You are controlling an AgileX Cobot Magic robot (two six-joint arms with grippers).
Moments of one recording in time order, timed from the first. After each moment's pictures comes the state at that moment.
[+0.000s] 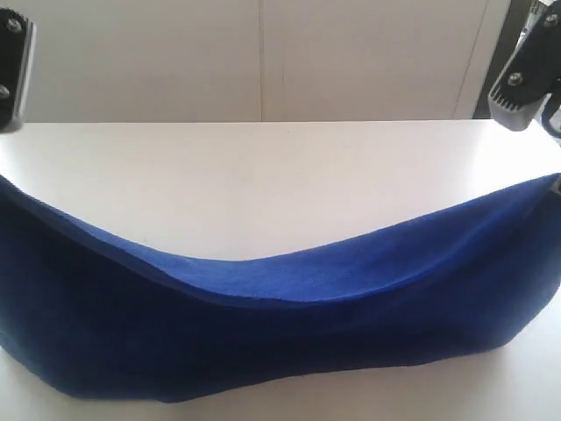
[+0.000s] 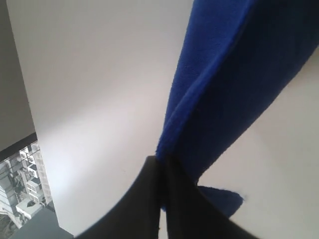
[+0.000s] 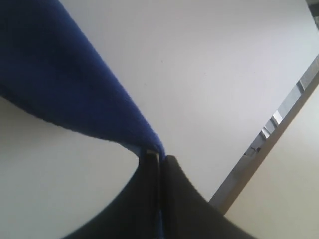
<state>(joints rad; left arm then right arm) -0.56 1.19 -1.22 0.36 1.27 0.94 0.30 1.13 -1.13 -0.35 1.21 -0.39</state>
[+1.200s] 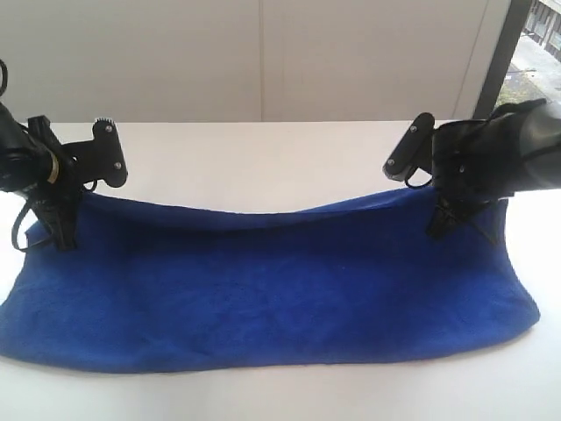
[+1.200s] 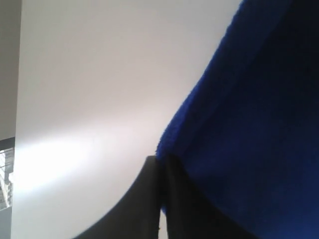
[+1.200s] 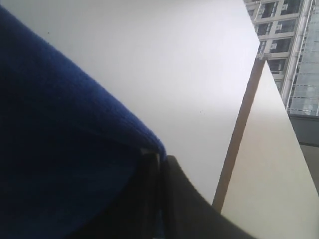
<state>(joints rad) -0.27 1.79 -1.05 0.82 0.31 0.29 0.22 1.88 -1.08 -1.30 0.72 0.64</state>
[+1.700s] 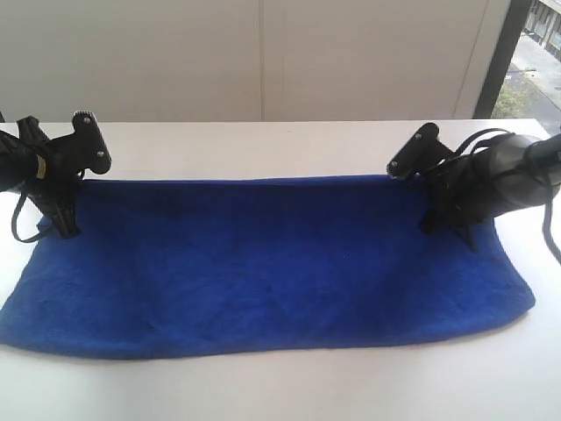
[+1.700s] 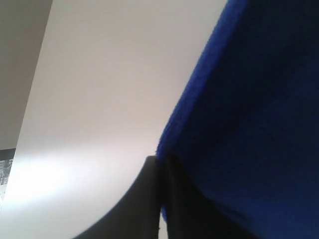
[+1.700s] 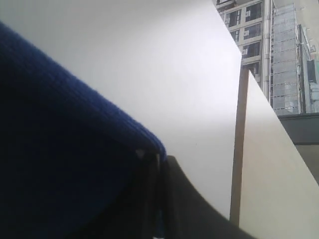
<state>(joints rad) -0.14 1.90 -1.11 0.79 0.07 0.29 0.16 2.04 -1.11 -1.73 0.68 1.16</state>
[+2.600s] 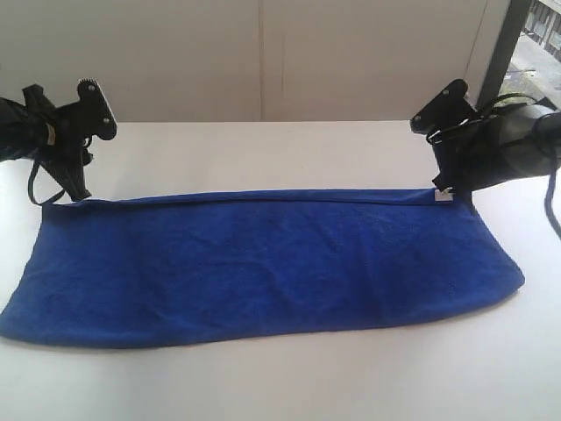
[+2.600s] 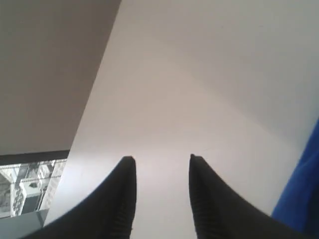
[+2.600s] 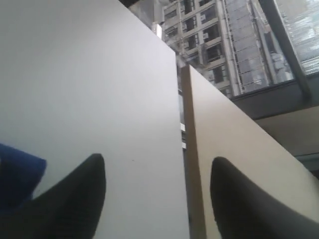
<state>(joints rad) -0.14 1.98 -1.32 0.76 0.10 0.31 0.11 2.05 -1.24 -1.69 0.77 1.18</state>
